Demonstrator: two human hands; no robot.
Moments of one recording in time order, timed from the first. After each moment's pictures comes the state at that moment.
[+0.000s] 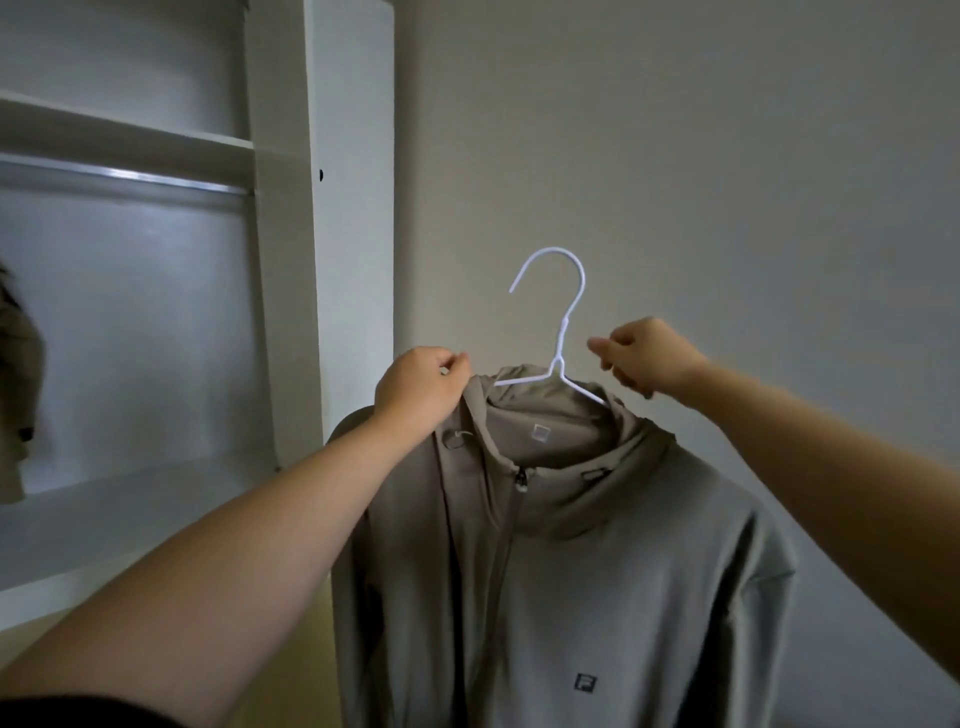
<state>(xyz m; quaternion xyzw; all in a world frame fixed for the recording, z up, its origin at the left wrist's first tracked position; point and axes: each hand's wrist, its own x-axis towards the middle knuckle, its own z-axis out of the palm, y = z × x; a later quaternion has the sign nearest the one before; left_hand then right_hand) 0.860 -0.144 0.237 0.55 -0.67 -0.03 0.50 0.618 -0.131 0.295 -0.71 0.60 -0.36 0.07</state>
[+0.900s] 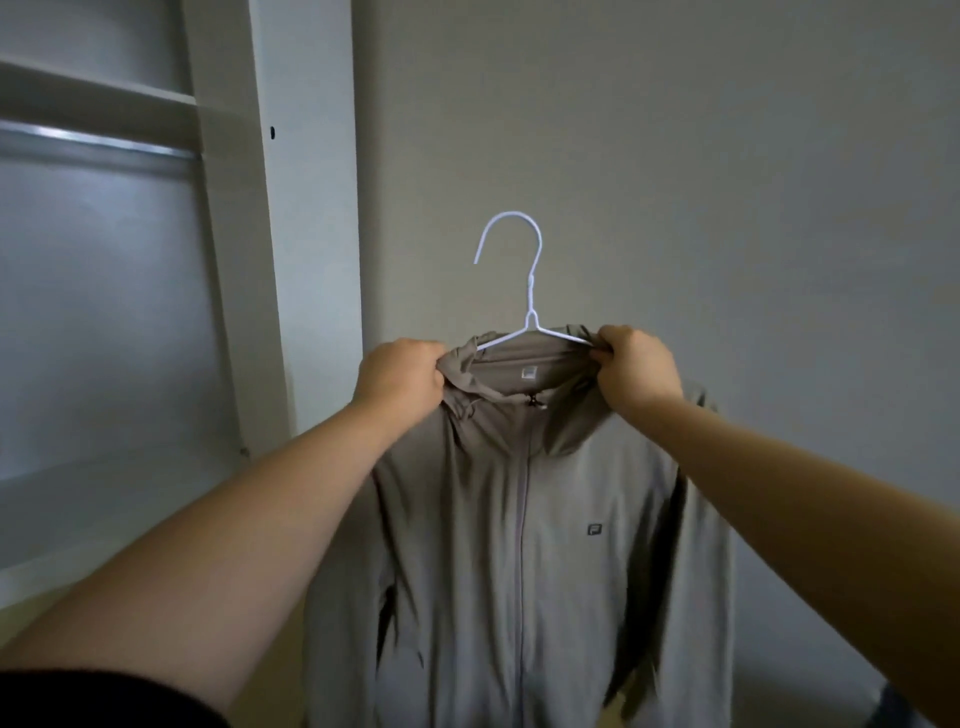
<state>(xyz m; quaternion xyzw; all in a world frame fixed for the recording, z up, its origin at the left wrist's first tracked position) 0.846 -0.163 0.207 0.54 -0.74 0.19 0.34 0.597 -0.143 0.225 -0.67 0.62 -0.37 -0.16</state>
